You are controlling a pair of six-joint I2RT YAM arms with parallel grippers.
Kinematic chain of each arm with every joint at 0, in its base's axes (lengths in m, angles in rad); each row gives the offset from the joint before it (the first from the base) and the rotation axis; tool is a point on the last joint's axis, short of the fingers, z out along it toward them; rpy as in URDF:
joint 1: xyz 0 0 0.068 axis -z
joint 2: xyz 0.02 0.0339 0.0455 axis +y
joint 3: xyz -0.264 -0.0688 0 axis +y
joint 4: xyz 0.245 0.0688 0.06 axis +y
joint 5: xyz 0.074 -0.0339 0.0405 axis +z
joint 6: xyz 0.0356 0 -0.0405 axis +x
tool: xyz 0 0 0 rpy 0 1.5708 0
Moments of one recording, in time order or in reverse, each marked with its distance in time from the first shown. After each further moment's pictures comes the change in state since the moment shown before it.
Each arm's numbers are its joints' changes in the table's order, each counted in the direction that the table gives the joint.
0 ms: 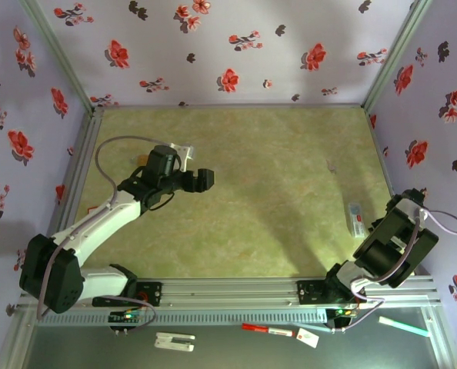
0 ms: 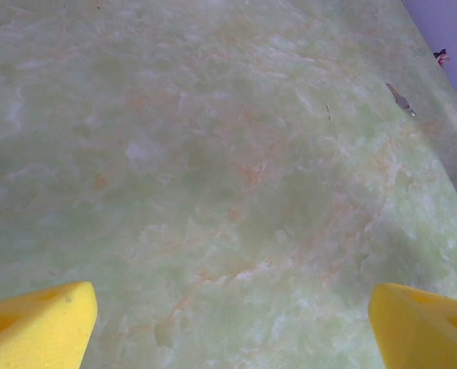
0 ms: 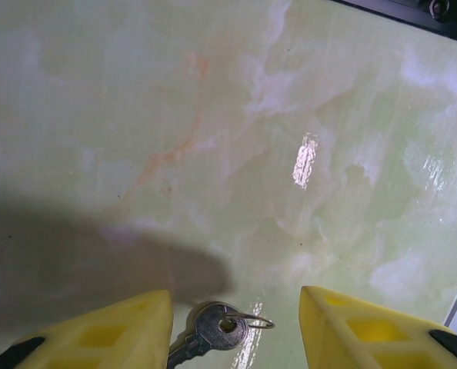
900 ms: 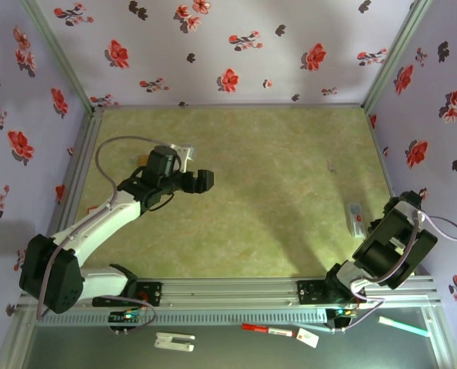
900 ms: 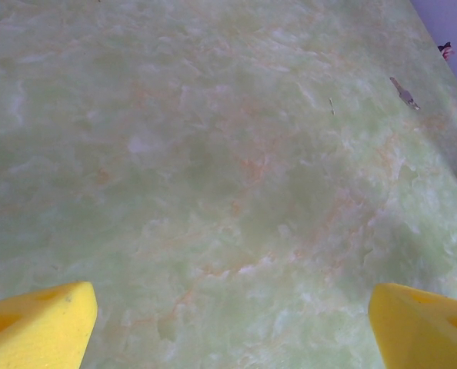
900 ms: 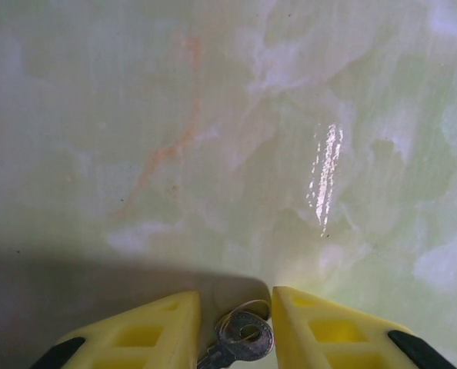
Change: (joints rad) left arm 0.000 -0.001 0.000 0.015 0.000 0.008; right arm -0.001 -0.008 0.046 -0.063 0.040 0.119
